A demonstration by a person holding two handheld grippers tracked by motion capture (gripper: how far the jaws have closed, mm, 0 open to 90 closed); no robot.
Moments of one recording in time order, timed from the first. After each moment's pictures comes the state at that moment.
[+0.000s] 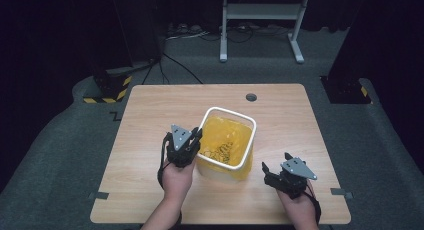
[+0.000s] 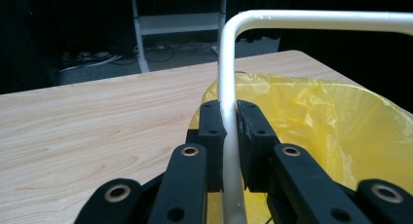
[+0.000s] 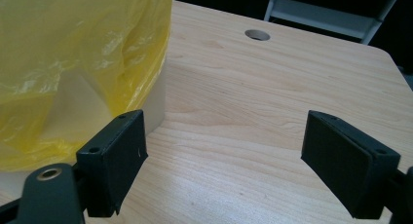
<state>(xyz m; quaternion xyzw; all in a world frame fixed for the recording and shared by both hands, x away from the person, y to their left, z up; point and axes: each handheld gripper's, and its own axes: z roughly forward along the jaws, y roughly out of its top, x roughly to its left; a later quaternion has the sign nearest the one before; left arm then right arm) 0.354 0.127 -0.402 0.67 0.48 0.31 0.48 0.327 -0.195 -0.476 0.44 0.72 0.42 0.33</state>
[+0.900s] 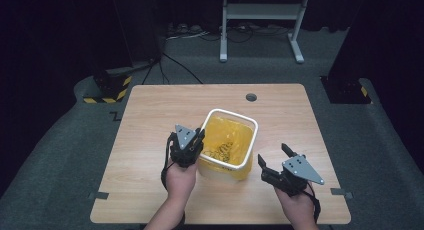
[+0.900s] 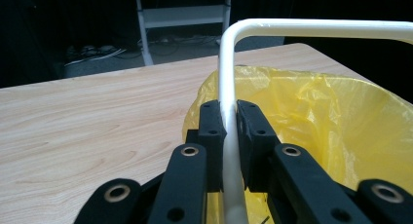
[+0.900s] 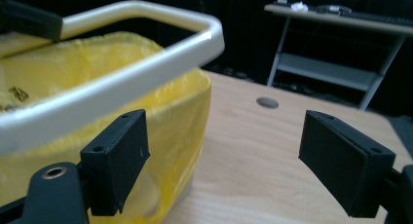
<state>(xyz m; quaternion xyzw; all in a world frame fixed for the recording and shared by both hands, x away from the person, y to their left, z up) 0.357 0.118 -0.403 0.67 0.49 0.31 0.47 0.310 -0.178 -0.425 0.39 0.68 0.50 0.36</state>
